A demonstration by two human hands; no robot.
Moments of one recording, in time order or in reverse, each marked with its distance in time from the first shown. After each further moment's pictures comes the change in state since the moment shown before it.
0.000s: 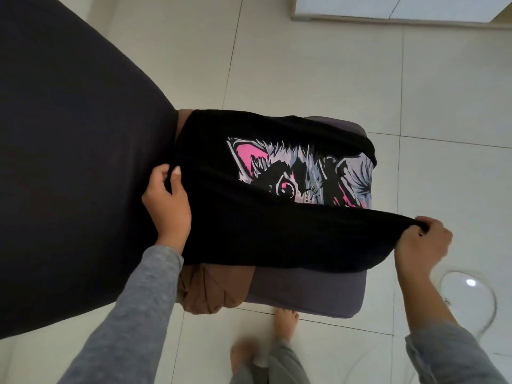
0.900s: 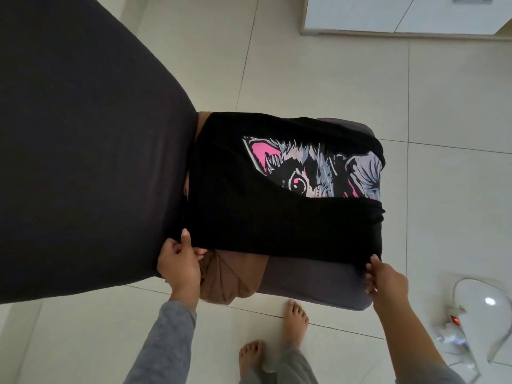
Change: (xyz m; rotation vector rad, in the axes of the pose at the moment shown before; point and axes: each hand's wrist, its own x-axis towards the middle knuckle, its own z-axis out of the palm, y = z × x) left_hand -0.086 -0.052 -0.047 -0.193 -0.006 -0.585; right_hand -0.081 0.034 -0.003 0.297 -0.399 0.657
